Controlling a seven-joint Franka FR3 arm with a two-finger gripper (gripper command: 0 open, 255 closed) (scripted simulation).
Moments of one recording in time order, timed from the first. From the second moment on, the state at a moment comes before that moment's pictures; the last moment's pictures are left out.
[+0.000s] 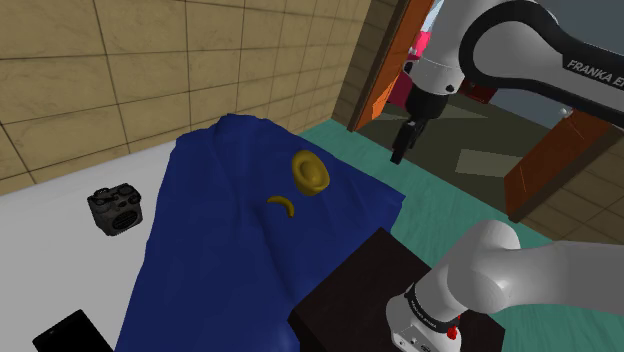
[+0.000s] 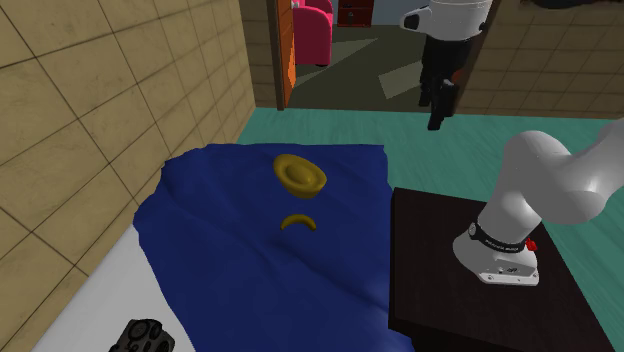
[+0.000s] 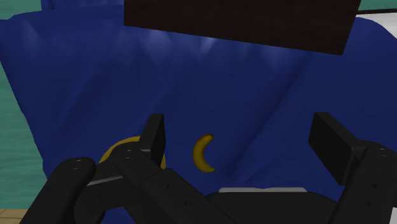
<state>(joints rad) 0.00 -0.82 0.04 -2.37 -0.06 1.47 -0.12</state>
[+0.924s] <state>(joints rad) -0.02 -0.53 0.04 -2.49 -0.07 1.89 -0.09</state>
